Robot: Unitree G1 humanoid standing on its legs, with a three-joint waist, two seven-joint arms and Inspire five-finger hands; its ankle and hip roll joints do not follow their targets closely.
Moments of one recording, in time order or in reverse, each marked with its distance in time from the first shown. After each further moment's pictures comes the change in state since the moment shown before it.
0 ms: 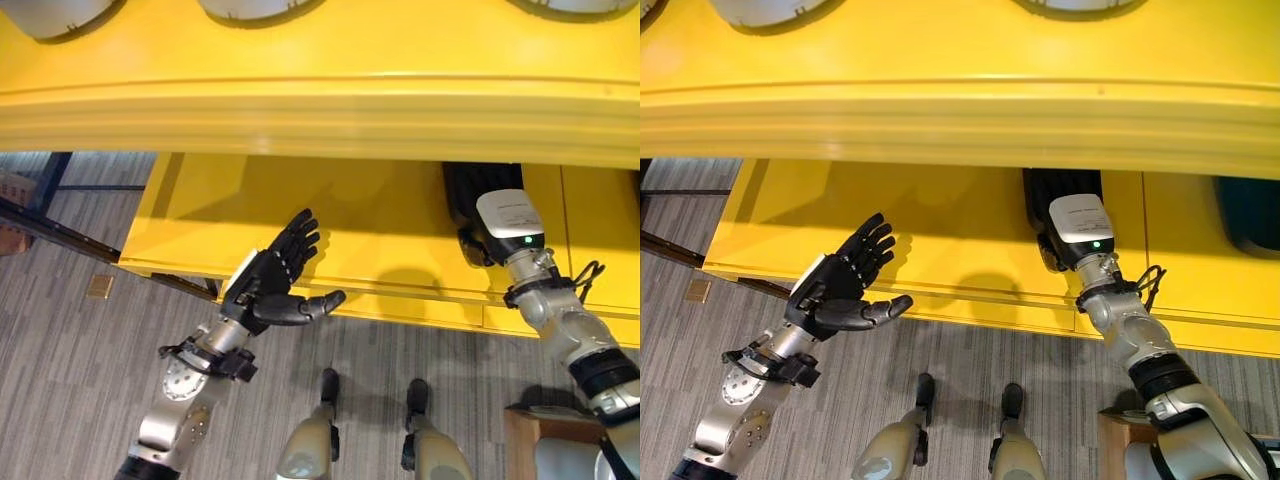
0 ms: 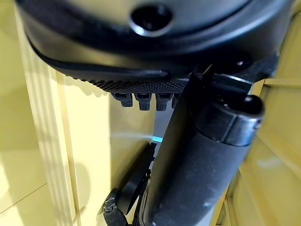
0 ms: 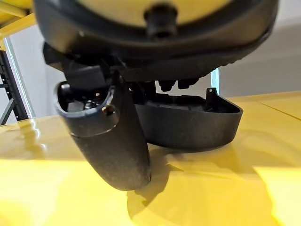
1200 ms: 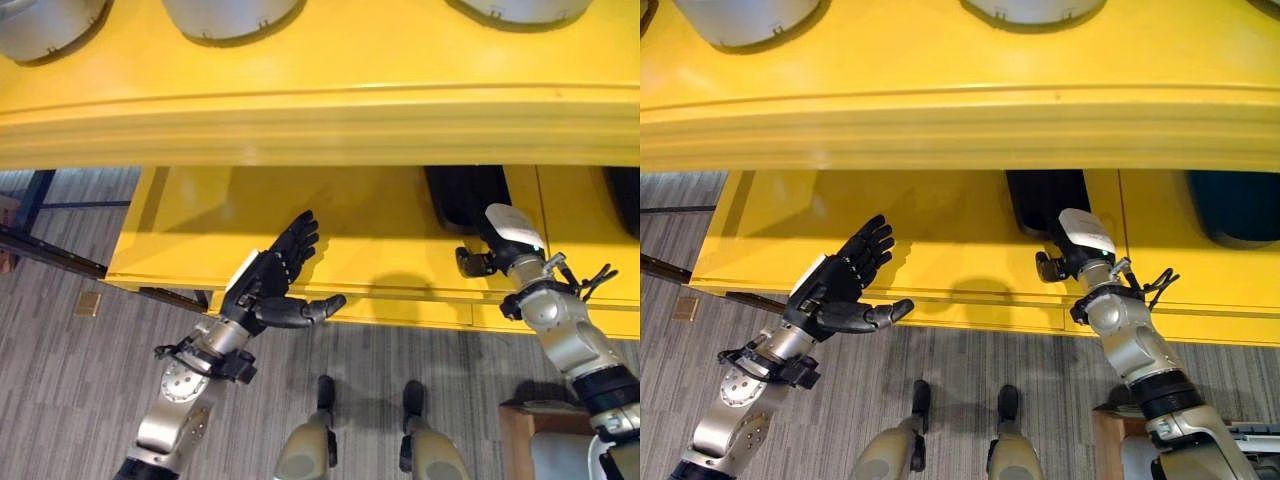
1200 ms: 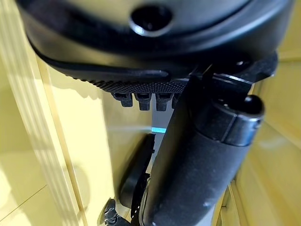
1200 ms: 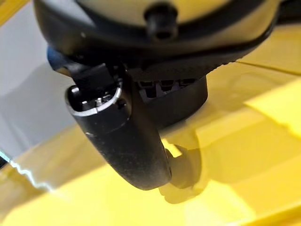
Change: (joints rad) left arm 0.005 -0.006 0.010 -0.013 0.087 -0.003 0.009; right arm 0.084 0.051 -0.129 -0.169 0.396 0.084 0.308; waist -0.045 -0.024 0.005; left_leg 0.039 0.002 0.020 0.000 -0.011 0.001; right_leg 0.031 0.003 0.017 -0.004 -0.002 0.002
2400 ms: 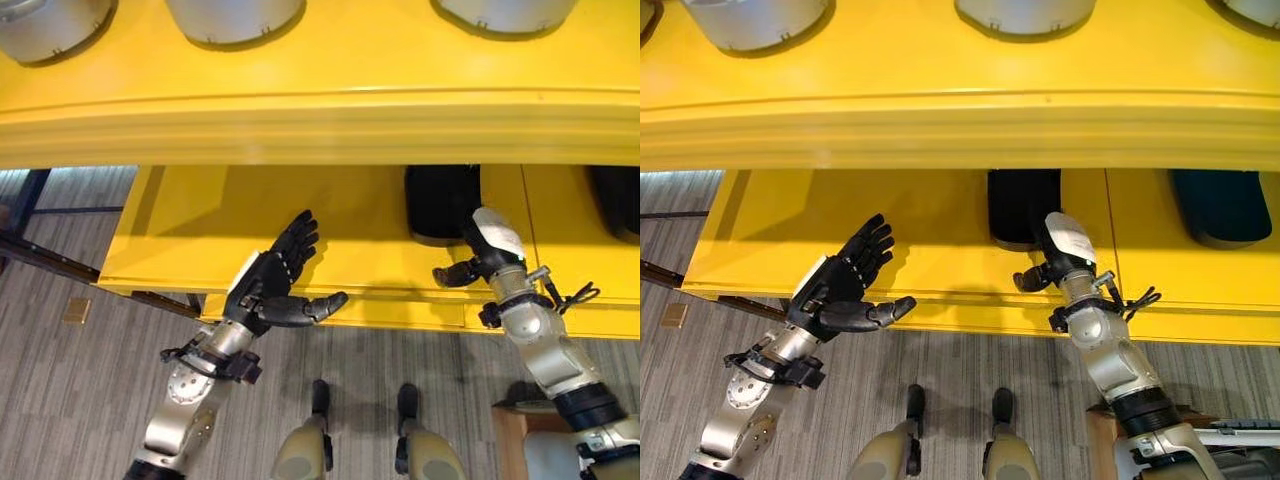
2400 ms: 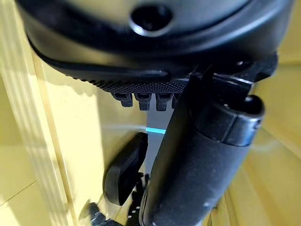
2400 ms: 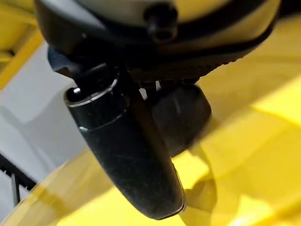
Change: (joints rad) left arm 0.015 -0.038 -0.003 0.000 0.000 0.001 0.020; right arm 0.084 0.096 -0.032 -0.111 -0.075 -0.052 -0.147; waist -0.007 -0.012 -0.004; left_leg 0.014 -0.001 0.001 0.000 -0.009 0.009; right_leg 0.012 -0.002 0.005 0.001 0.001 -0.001
